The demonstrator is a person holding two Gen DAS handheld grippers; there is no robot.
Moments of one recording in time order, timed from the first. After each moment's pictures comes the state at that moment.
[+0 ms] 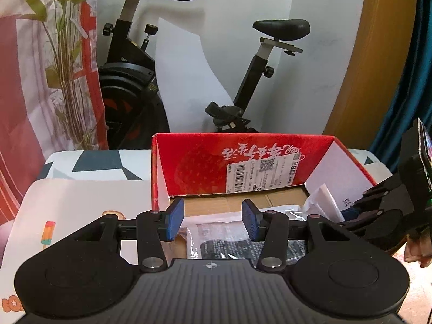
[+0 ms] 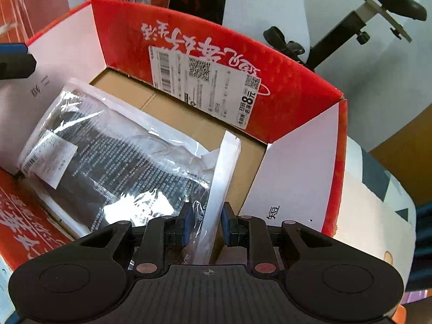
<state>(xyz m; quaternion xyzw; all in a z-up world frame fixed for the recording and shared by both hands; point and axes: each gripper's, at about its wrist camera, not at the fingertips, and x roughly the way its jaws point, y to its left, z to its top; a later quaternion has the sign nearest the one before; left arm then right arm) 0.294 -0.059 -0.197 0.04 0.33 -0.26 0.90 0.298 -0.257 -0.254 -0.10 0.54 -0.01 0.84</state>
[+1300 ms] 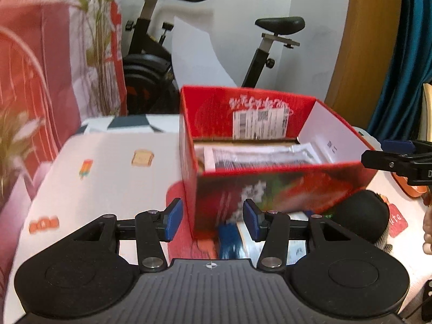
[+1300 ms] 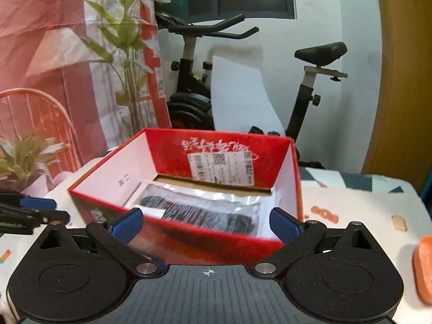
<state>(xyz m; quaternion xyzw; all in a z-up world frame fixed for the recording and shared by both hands) 0.176 0.016 -0.214 0.04 0.33 -0.25 0.91 0.114 -0.227 -0.194 0.04 0.26 -0.01 0.97</state>
